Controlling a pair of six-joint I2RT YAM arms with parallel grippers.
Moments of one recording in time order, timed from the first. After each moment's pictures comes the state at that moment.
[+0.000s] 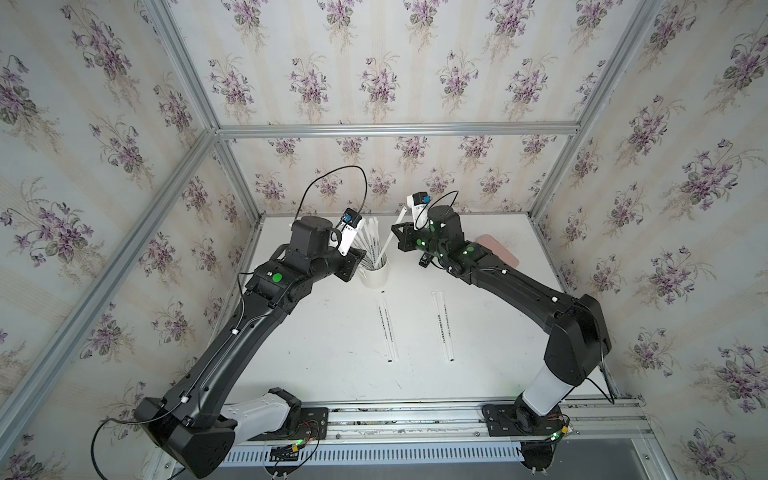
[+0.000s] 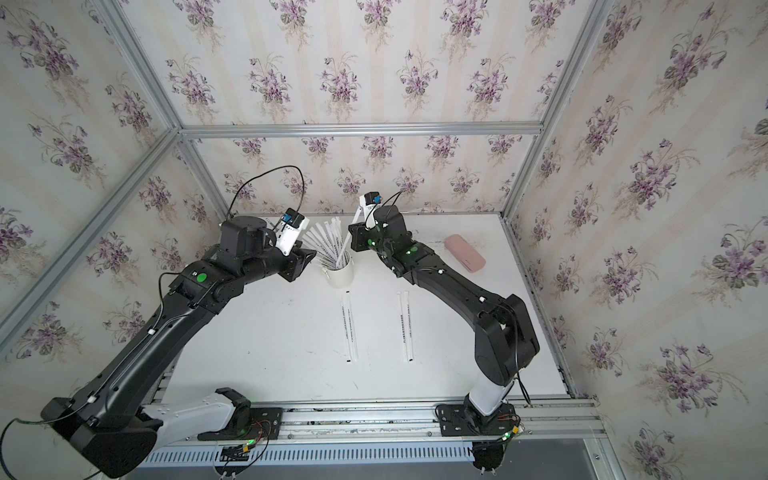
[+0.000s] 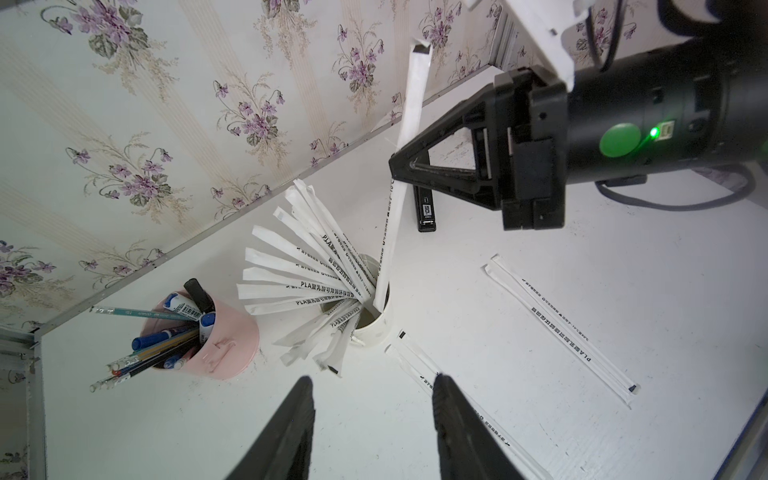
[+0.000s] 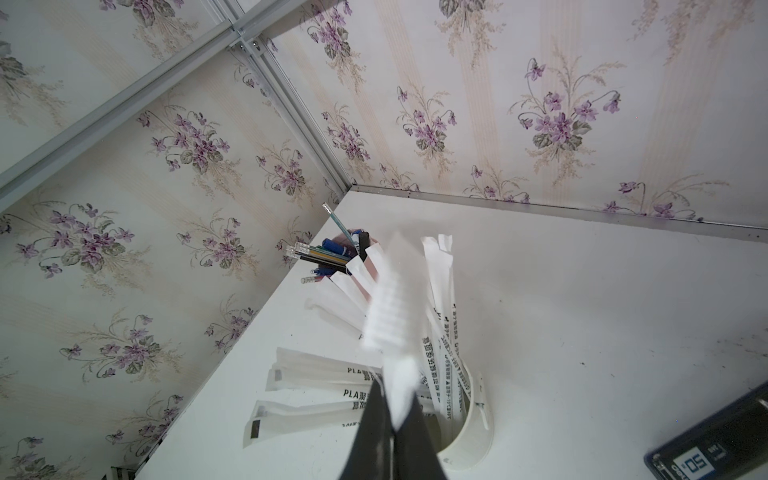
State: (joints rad) left arm -0.46 1.20 1.37 -0.72 0.07 0.13; right arm 0.65 1.69 1.43 -0.06 -0.15 0.39
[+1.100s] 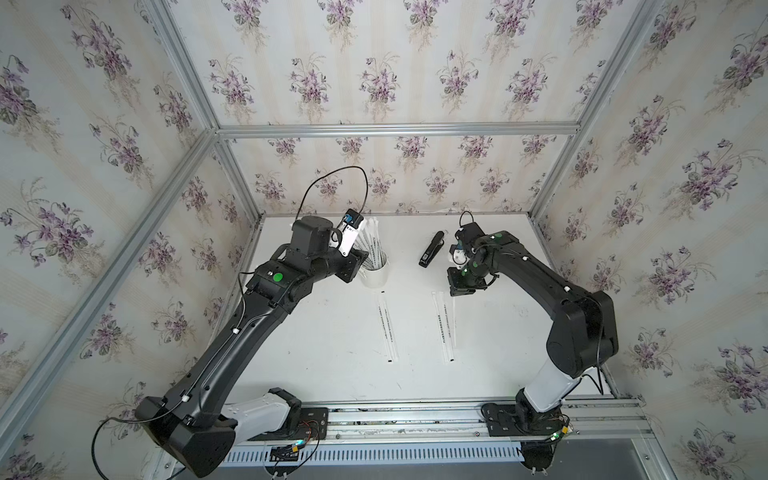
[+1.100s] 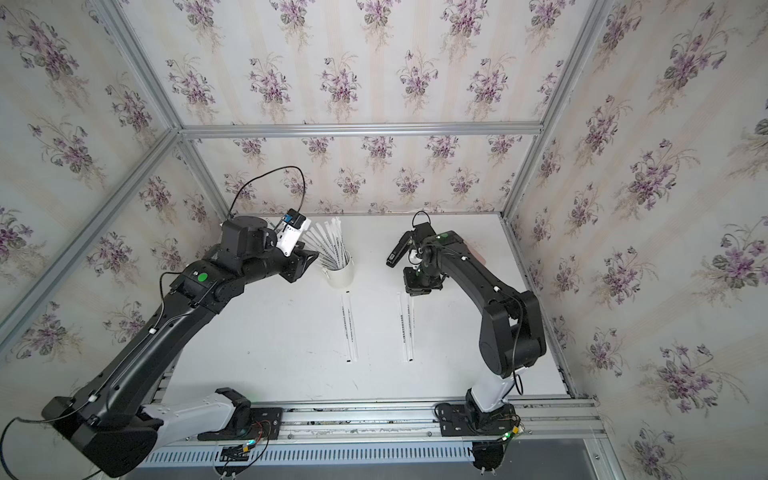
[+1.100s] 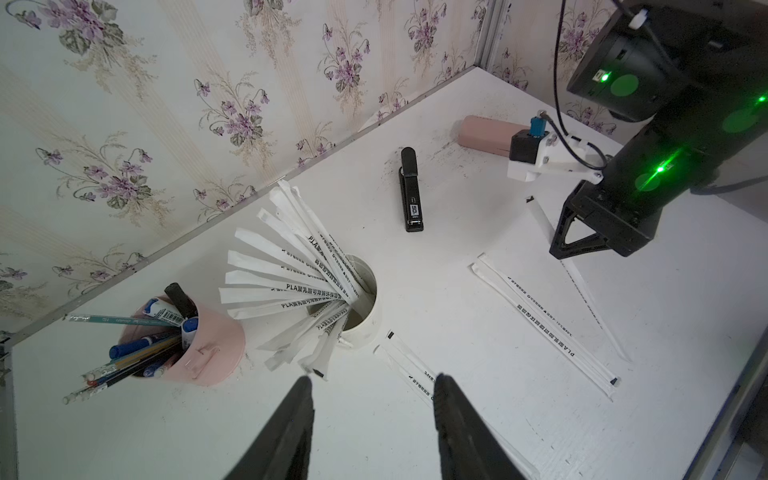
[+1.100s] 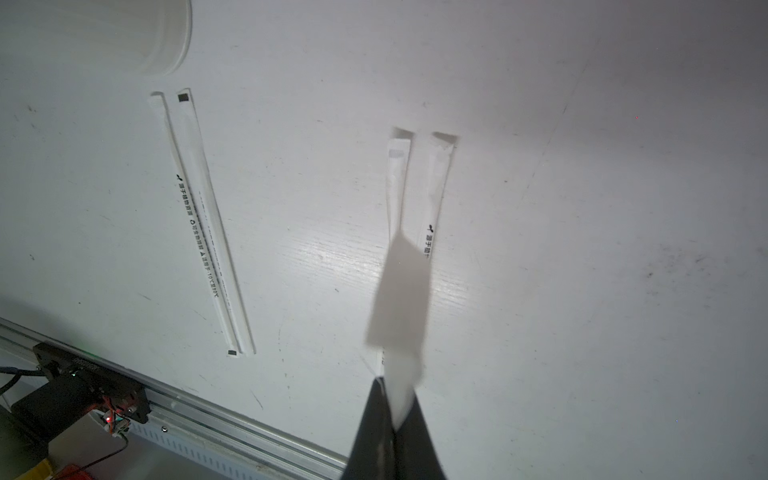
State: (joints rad) left arm -0.46 1.21 1.37 -0.72 0.12 0.12; right arm 0.39 1.73 1.43 -1.14 -0.23 0.25
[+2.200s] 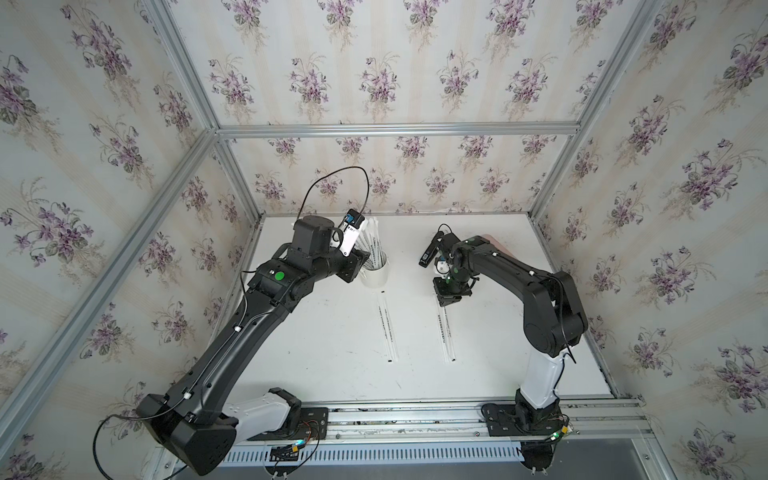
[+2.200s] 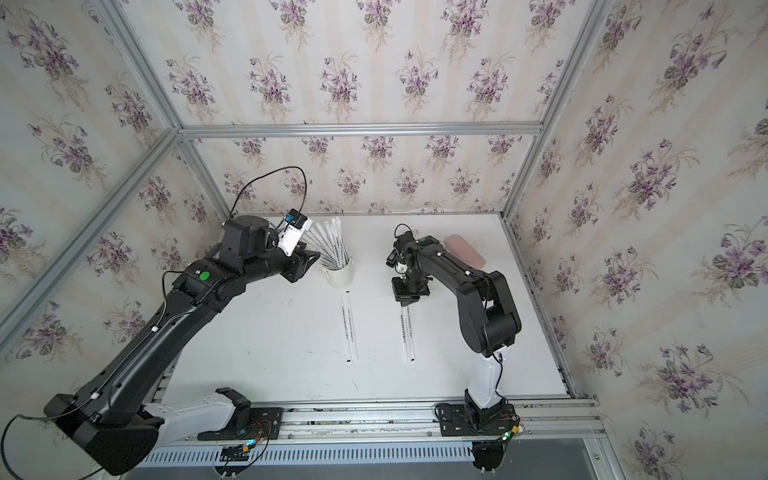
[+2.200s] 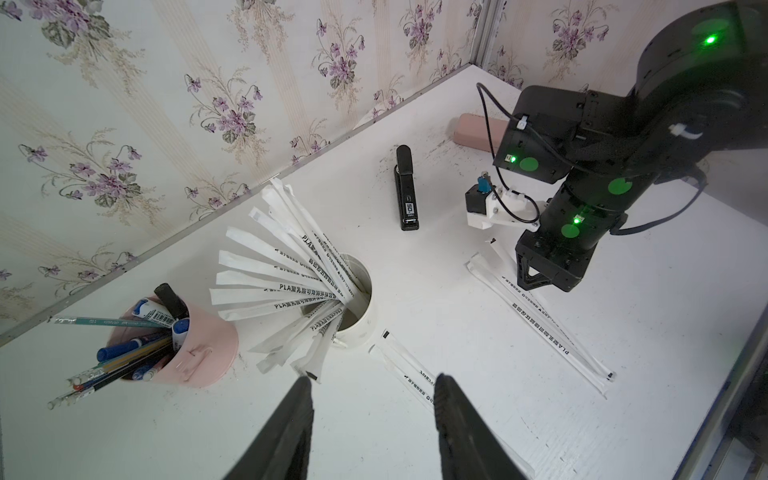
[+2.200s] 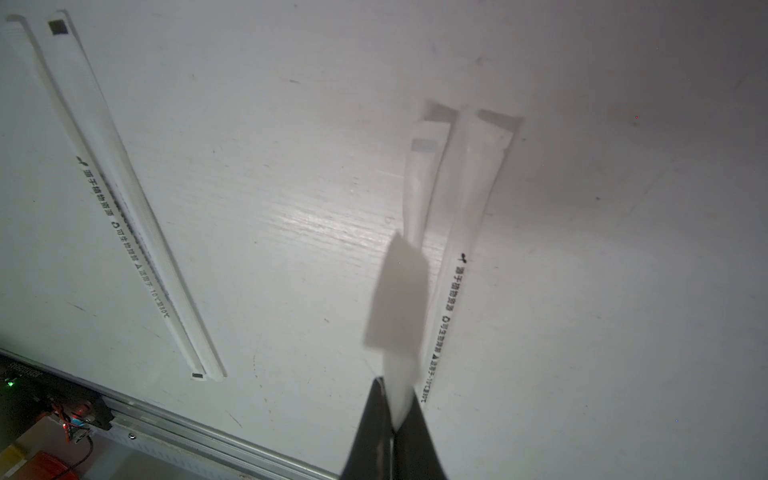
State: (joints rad) left arm -0.46 1.22 1.37 -0.72 0.12 0.12; right arm 0.46 1.90 1.45 -1.11 -0.22 0.25
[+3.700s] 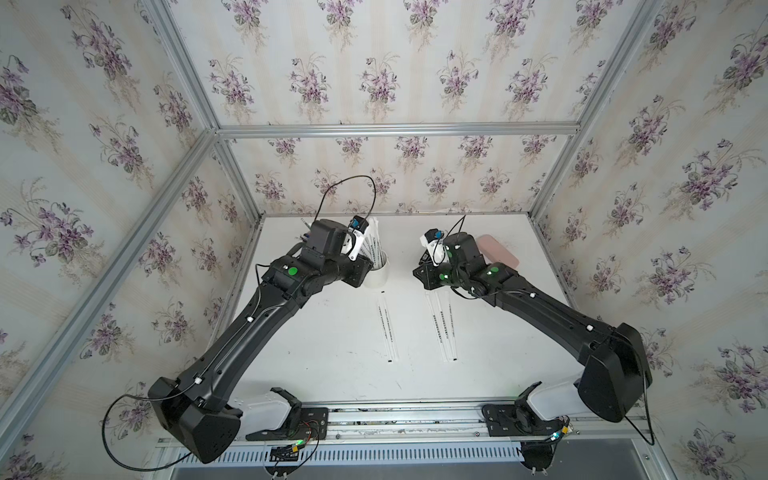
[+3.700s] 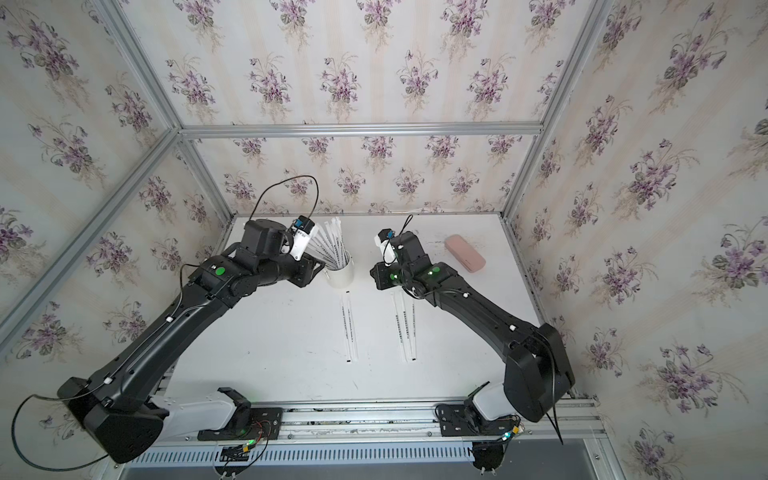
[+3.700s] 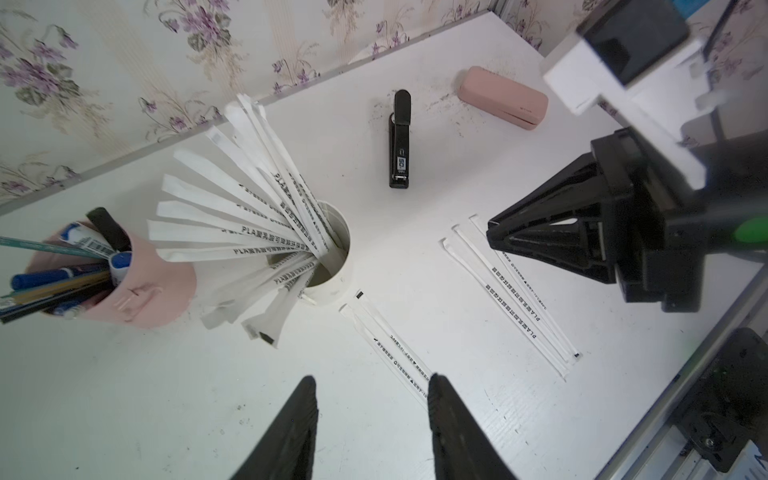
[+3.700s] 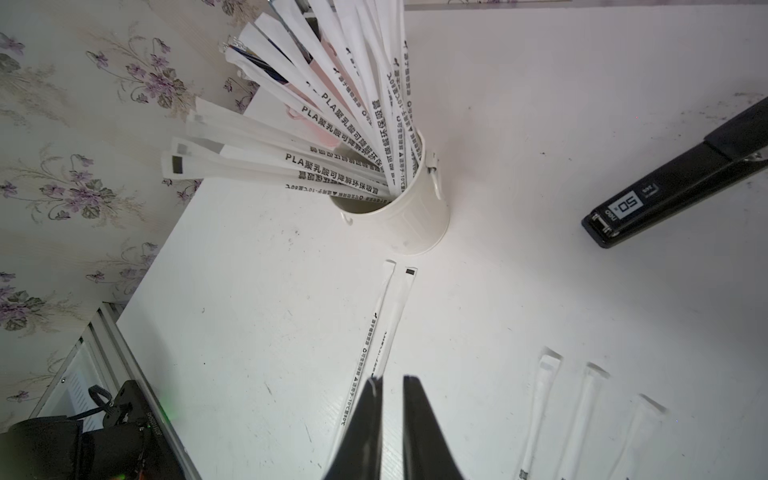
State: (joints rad) left arm -0.53 1.28 1.33 -0.79 0.08 -0.07; right arm 0.62 1.43 1.10 -0.34 -0.24 0.31
